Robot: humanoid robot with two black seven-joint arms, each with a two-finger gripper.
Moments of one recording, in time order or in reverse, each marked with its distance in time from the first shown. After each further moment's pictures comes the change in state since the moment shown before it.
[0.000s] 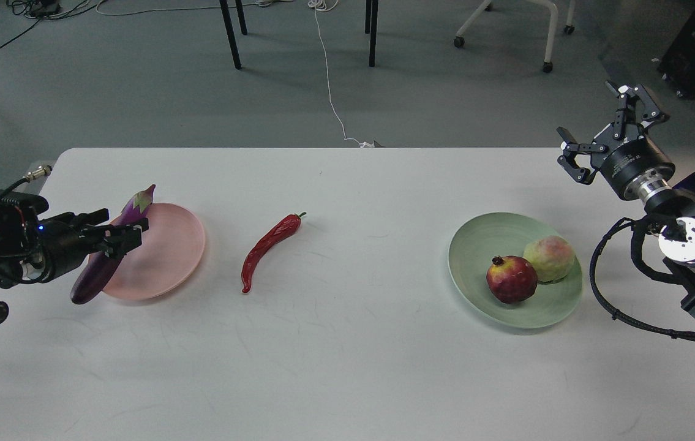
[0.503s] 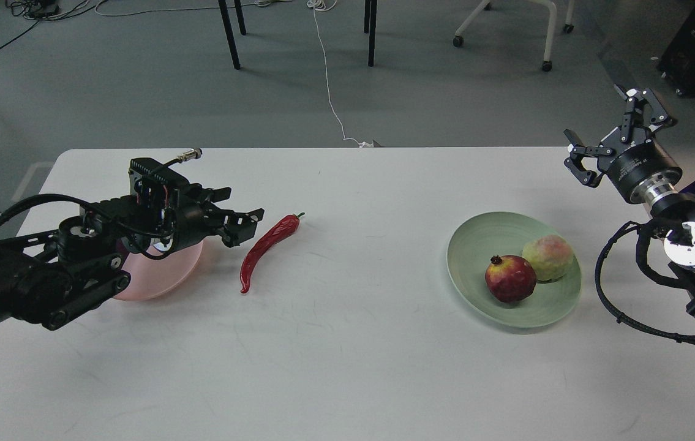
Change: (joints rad) left arm -0.198 -0.305 0.252 0.029 0.103 -0.008 0.084; right arm -0.008 -0.013 0.007 0.003 0.000 0.000 0.011
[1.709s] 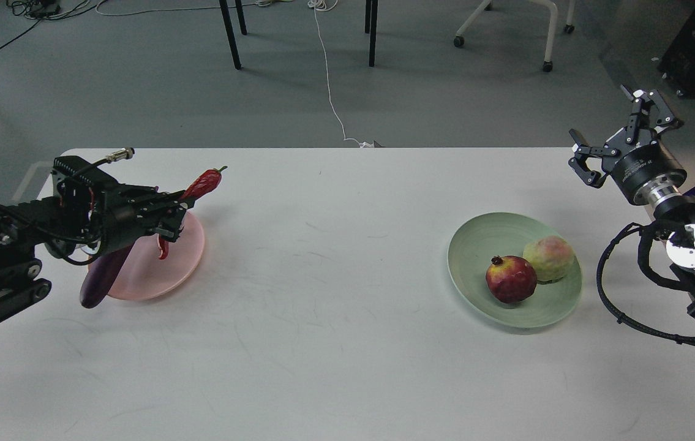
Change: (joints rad) left arm 0.053 0.385 0.019 -0.176 -0.012 0.051 -0.012; right arm -0.013 0.005 0.030 -0.001 0.000 0.000 0.013
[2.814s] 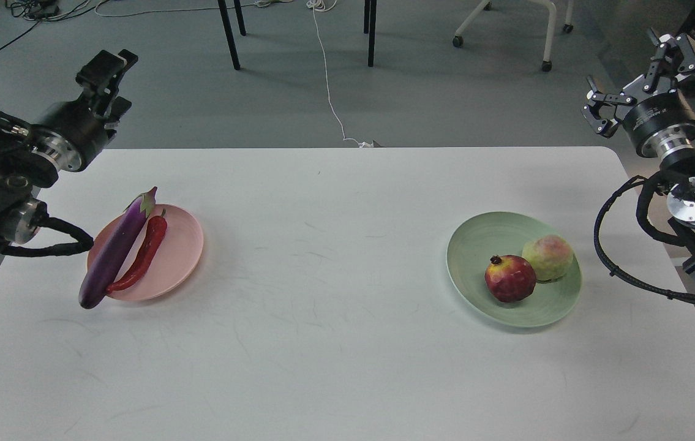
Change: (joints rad) left arm -0.002 -0.179 -0.431 0.082 -1.395 -0.010 -0.006; right arm 0.130 0.018 0.074 0.010 0.002 -0.073 0.016
